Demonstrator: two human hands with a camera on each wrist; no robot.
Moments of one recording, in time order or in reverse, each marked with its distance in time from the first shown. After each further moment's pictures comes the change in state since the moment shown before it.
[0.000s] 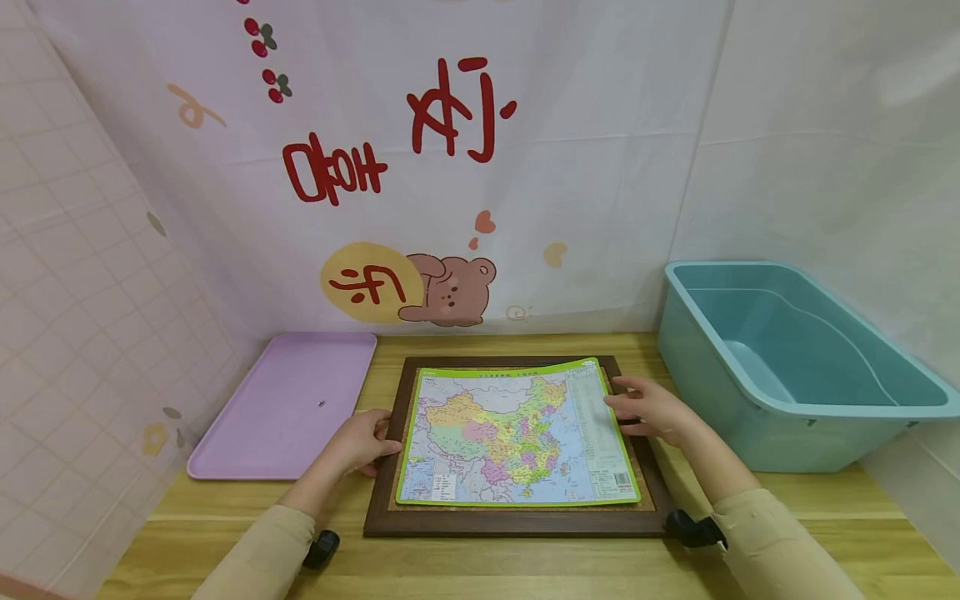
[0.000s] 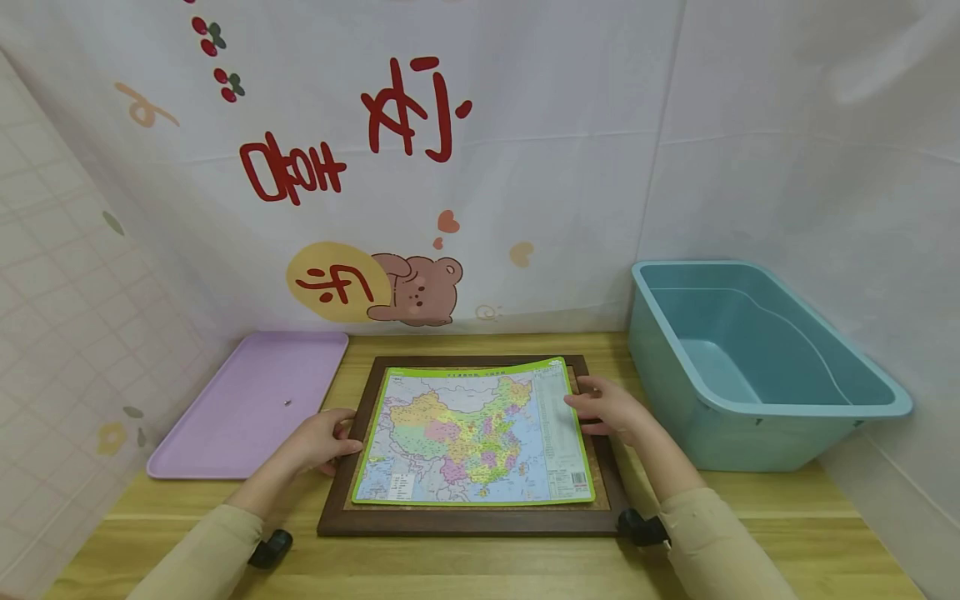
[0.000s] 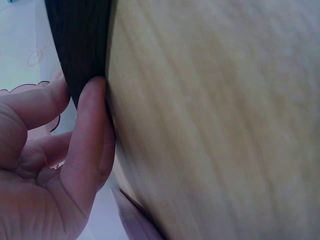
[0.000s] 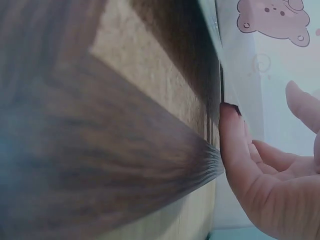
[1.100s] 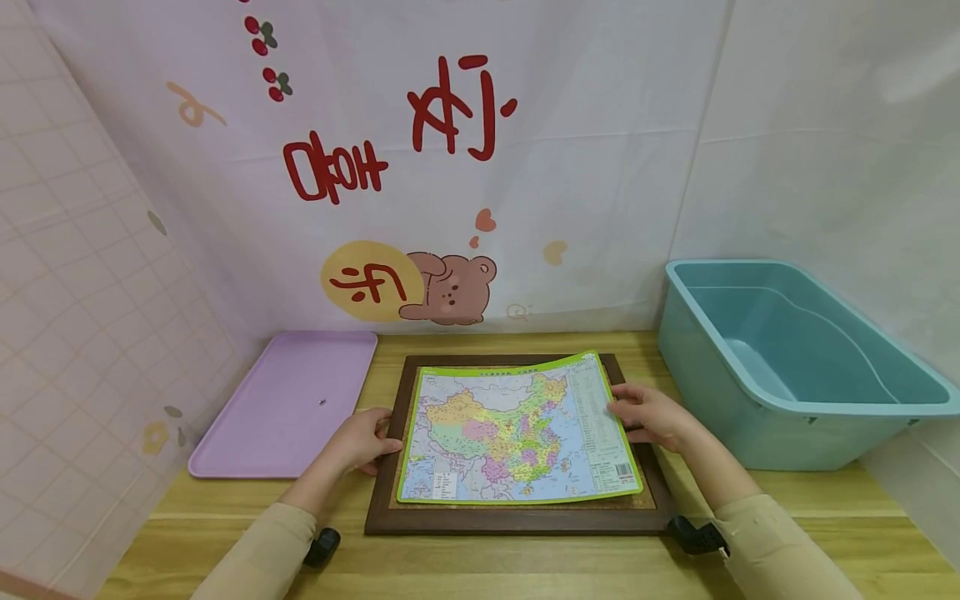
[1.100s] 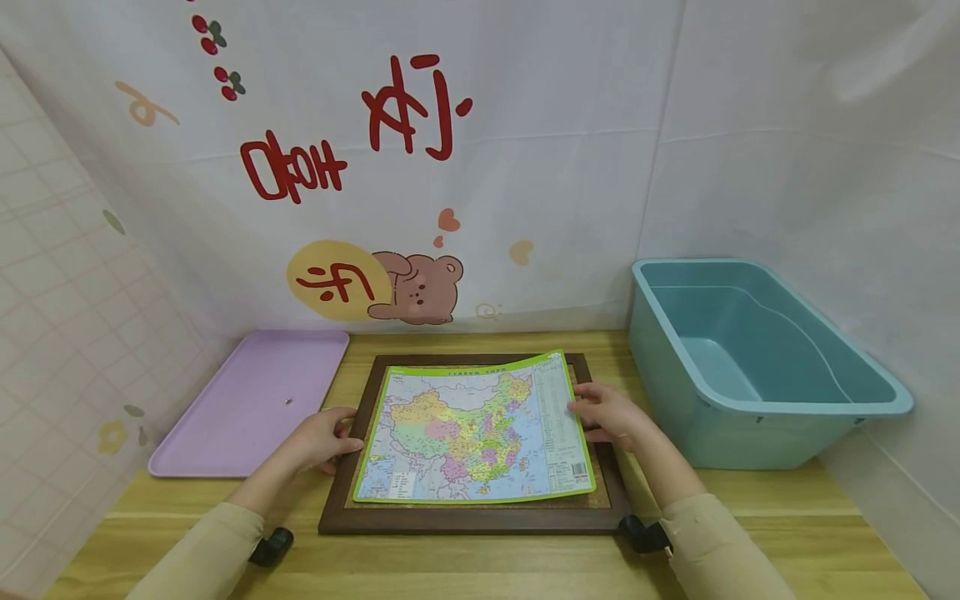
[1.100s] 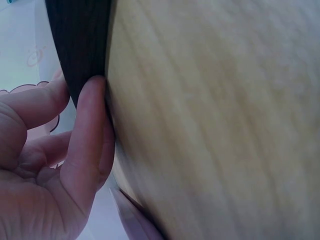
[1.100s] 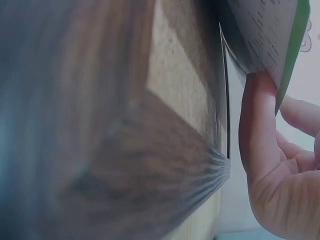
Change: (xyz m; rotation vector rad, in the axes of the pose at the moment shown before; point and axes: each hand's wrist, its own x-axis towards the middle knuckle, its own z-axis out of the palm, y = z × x) left_hand 0.000 -0.001 0.000 0.011 -0.004 -0.007; right_hand -0.002 0.009 0.003 0.115 -0.084 -0.051
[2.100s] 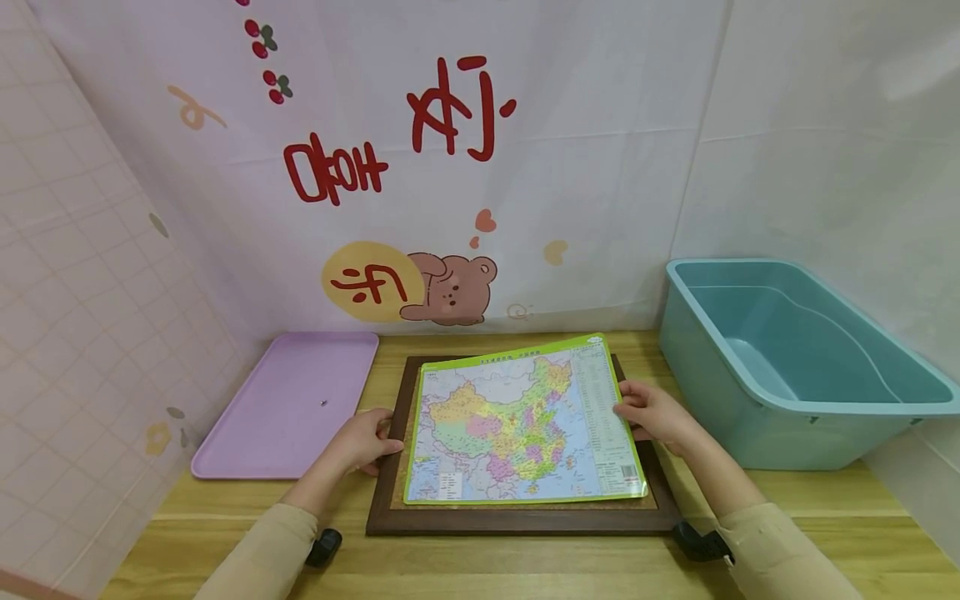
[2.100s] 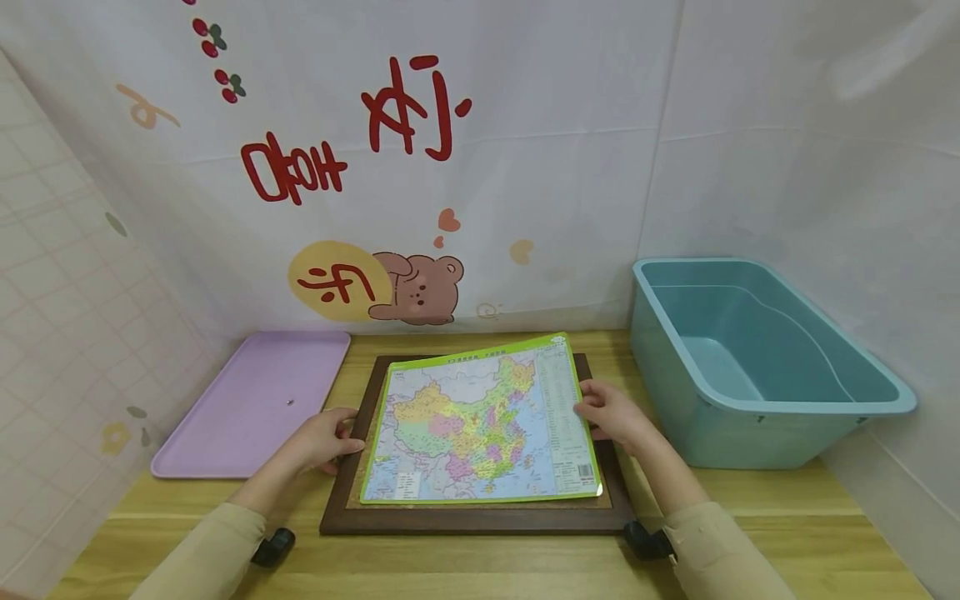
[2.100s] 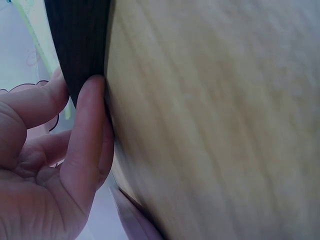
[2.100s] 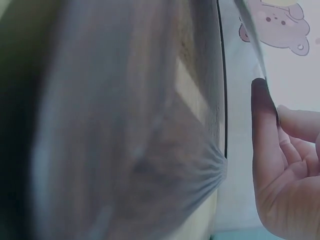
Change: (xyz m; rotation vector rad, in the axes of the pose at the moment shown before) left_hand 0.001 0.000 0.000 -0.013 -0.008 -0.010; right_hand -0.005 0.001 0.003 -0.134 0.100 -0.095
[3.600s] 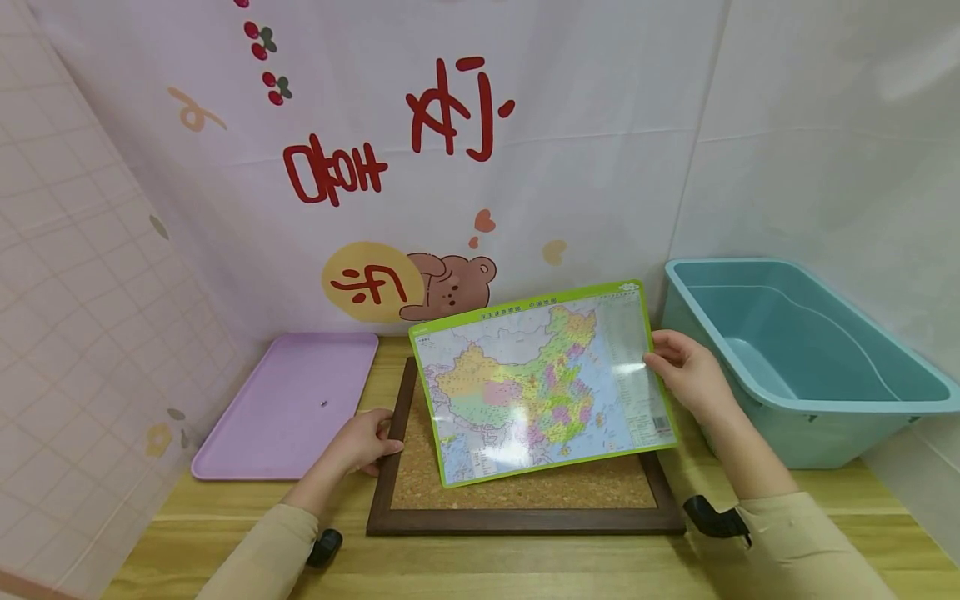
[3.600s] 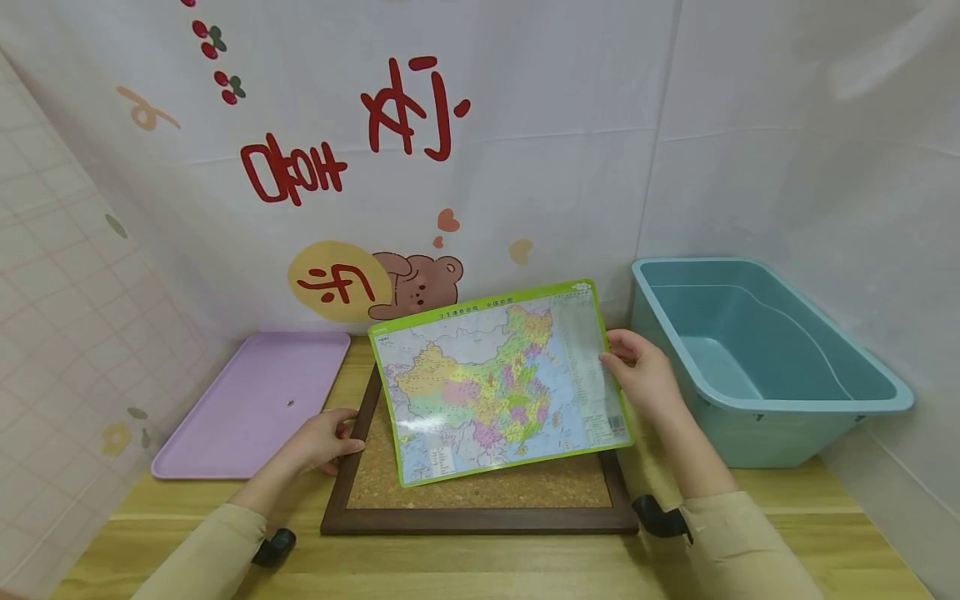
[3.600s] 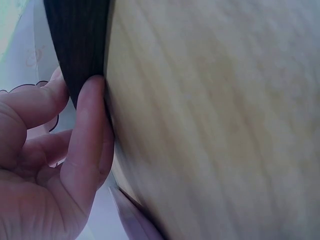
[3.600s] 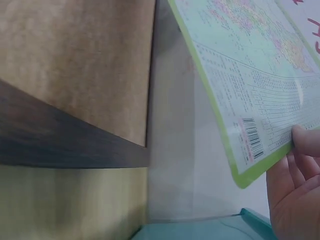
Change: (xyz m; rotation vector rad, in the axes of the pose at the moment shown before) left_hand -0.001 0.000 0.001 -0.003 0.010 -0.004; right_hand -0.022 -0.063 -0.027 -0.323 0.433 -0.218
